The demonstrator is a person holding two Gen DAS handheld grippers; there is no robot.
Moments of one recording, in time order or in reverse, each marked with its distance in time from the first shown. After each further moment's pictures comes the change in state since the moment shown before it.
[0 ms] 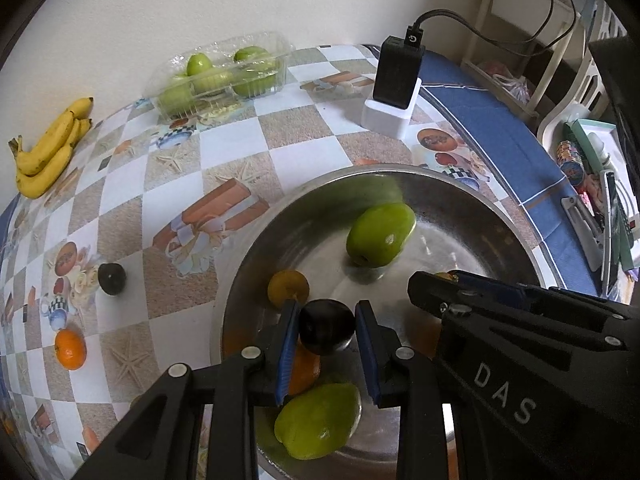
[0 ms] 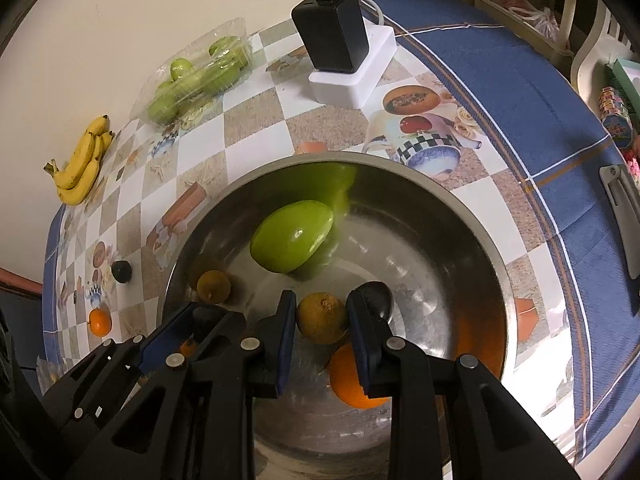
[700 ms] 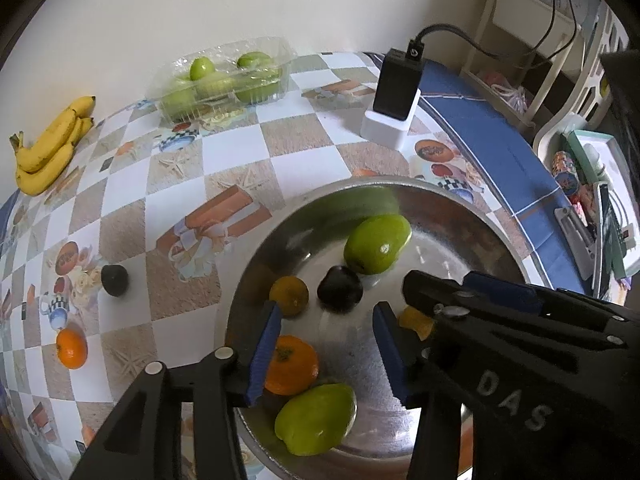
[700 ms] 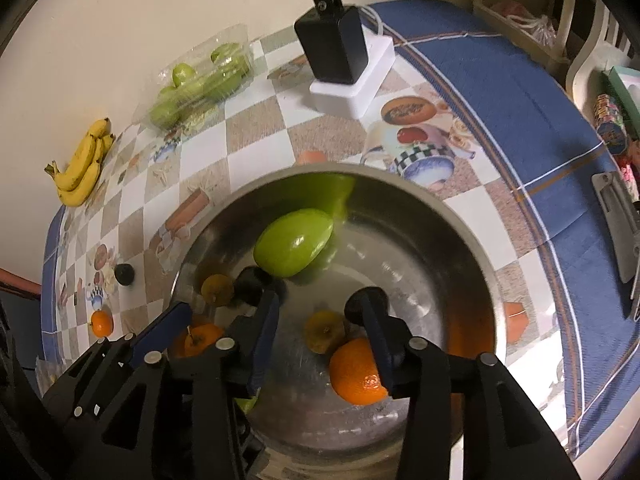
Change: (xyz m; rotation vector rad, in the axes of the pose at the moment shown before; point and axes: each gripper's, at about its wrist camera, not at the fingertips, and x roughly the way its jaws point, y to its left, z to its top) left arm -0.011 0.005 0.004 -0.023 -0.016 -0.020; right arm -0.010 -0.001 0.003 -0.003 -0.024 -0.012
